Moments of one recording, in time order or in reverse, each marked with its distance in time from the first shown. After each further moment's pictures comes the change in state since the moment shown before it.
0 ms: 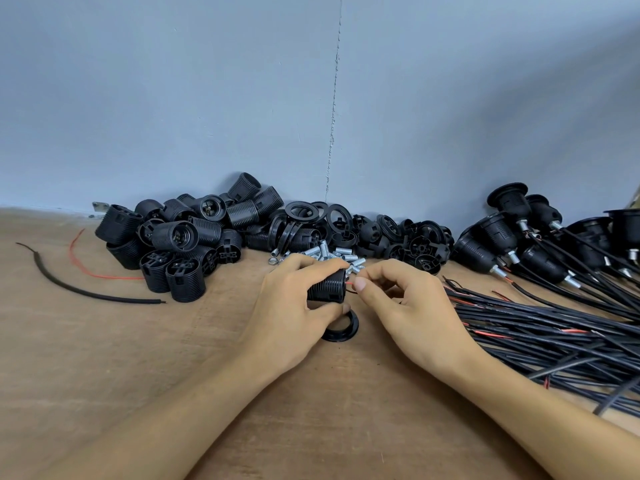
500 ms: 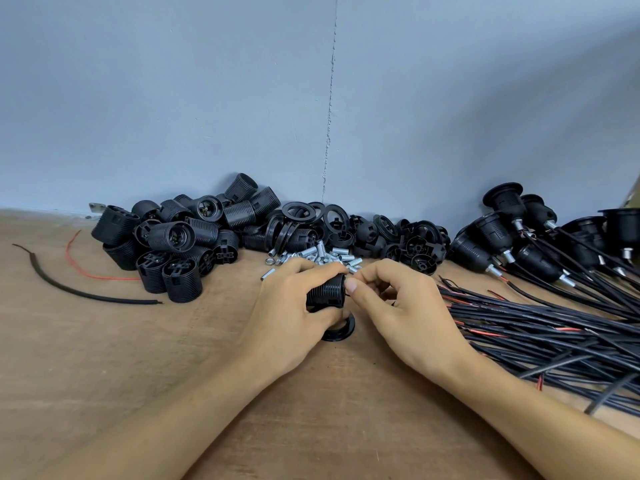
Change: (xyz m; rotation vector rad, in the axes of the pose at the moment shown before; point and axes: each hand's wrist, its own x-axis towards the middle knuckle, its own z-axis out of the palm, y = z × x) left_hand -0.002 0.001 0.001 0.020 -0.041 -0.012; right_hand -0.002 -0.003 0.001 -0.040 0.010 -0.023
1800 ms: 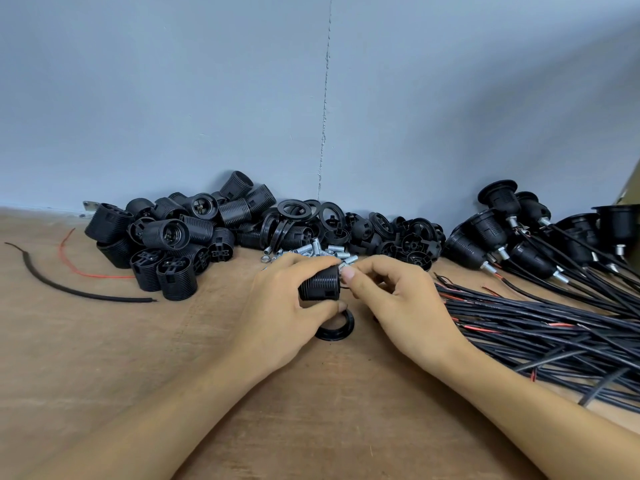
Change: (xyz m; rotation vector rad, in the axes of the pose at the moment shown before) left_hand -0.001 0.005 -0.004 -0.022 0.017 -0.018; right_hand 0.003 0.000 -0.003 0.140 -0.031 0.058
